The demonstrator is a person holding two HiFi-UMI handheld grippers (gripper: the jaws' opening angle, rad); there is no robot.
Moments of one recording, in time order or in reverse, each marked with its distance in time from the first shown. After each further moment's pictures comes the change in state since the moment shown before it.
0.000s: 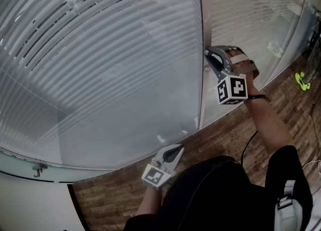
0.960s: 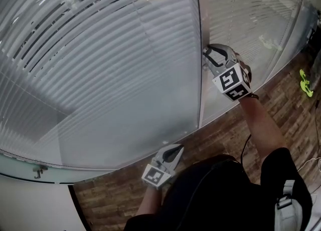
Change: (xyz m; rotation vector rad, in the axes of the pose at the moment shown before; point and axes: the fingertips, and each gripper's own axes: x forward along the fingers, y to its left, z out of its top) left arm 0.000 -0.002 -0.001 0.000 0.013 -0.009; right arm -0.001 -0.012 -0.006 0.613 -0.072 0.058
